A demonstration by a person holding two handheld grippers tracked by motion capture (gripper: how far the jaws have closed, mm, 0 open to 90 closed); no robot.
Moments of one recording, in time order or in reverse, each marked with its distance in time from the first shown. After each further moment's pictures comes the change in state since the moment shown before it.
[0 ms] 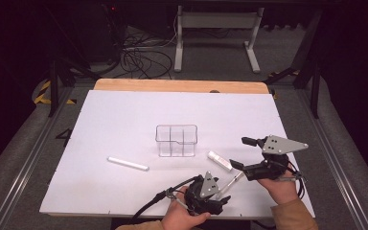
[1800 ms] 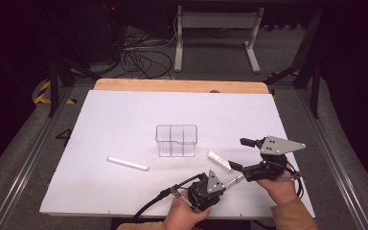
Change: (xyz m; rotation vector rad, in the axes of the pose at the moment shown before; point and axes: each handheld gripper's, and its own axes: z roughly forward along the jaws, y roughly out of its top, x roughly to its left) left arm 0.002 0.006 0.009 0.107 0.042 -0.017; right arm 0.001 -0.001 0.003 0.011 0.016 -0.008
